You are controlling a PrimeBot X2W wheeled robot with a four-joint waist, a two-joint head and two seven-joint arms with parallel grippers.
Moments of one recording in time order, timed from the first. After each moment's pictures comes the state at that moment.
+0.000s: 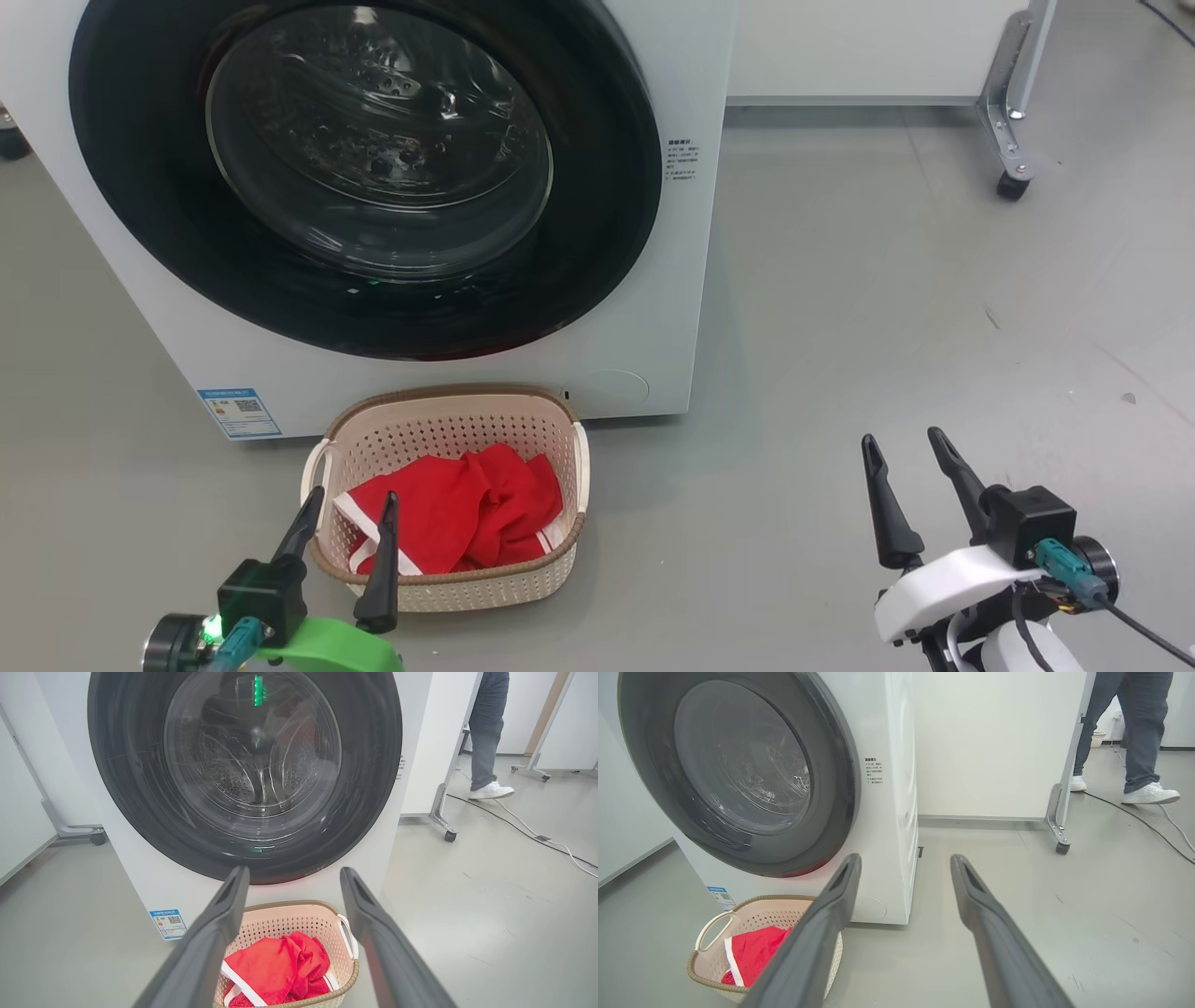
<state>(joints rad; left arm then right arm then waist) 0.01 0.10 -0.26 0.19 -0.32 0.07 -0.19 -0.05 -0.06 0.16 0.32 0.27 0.04 -0.25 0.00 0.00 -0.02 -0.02</state>
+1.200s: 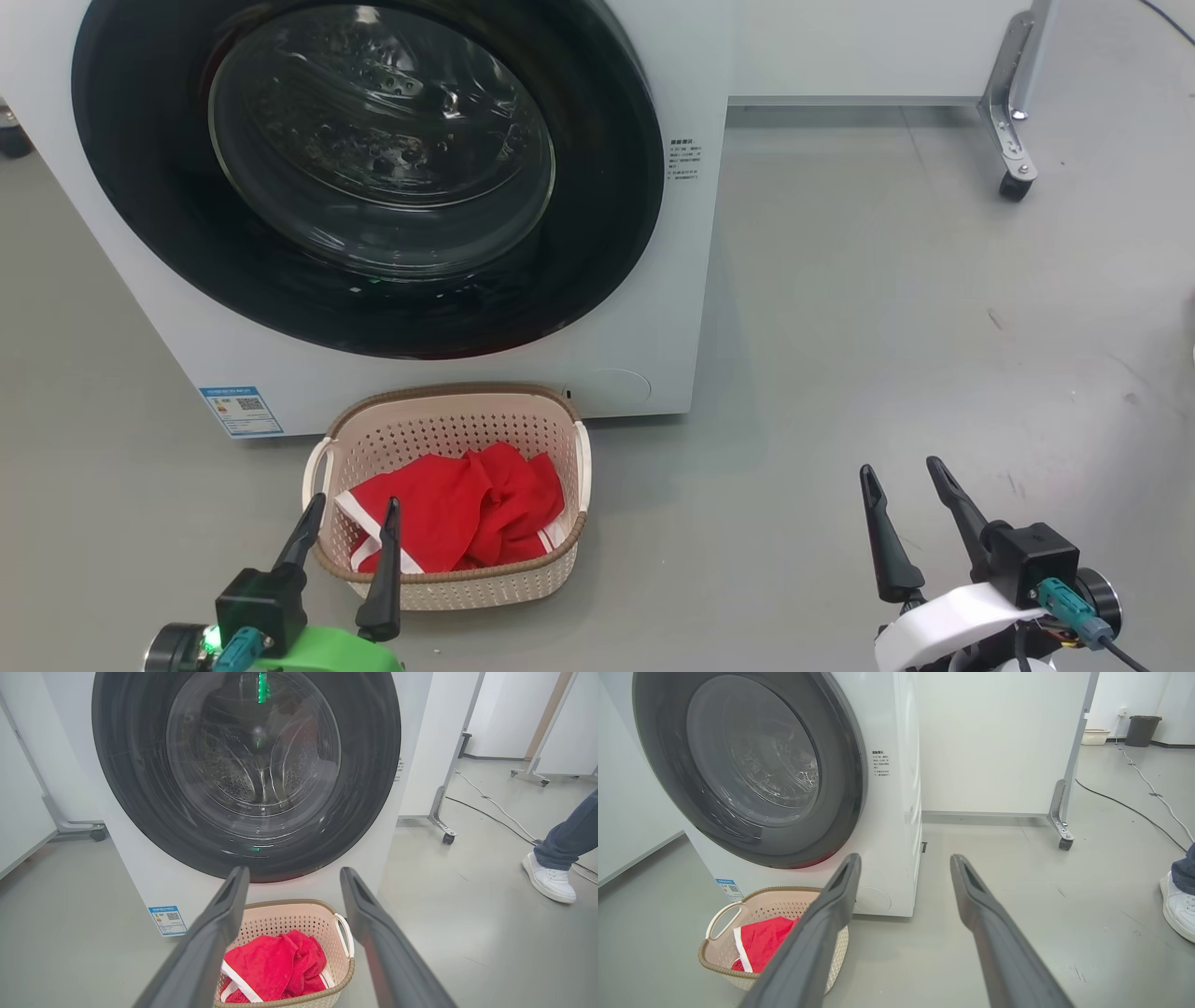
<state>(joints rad) 0.05 0.10 -0.26 0.14 -0.32 0.08 -0.17 0.05 -0.05 0.16 0.23 0.25 0.03 -0.25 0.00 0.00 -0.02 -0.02</state>
